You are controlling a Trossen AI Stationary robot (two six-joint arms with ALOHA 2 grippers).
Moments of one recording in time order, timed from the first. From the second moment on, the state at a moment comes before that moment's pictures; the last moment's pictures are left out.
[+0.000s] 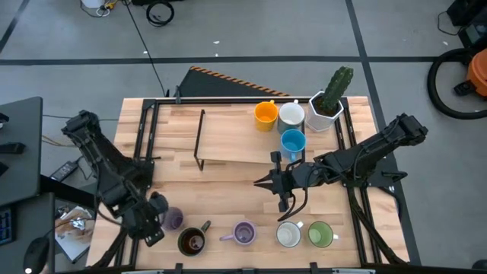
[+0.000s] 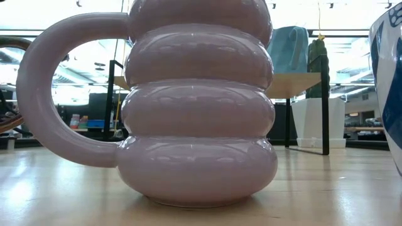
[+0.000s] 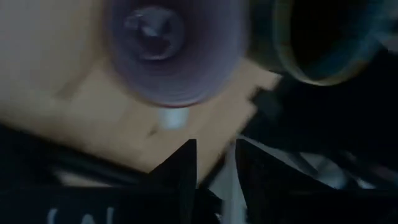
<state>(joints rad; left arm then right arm) -0.97 1.20 0.97 -0.92 0.02 -1.63 0.39 1.39 1.04 -0.05 0.37 -0.21</state>
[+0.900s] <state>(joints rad) -1.07 1.50 0.97 -0.93 -0.06 -1.79 0.38 1.39 1.04 -0.03 0.37 -0.21</state>
